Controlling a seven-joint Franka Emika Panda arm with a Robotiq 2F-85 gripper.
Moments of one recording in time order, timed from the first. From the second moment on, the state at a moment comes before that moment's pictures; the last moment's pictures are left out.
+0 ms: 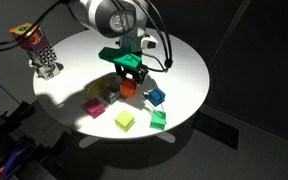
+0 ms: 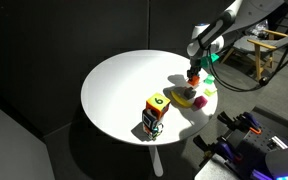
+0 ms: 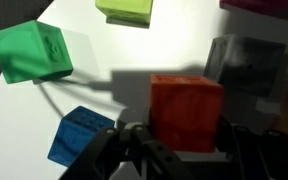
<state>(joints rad) -0.22 0.70 -0.11 -1.88 -0.03 2.46 -0.29</state>
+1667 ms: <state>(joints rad) -0.08 0.60 -0.13 -2.02 -0.05 2.43 -0.05</state>
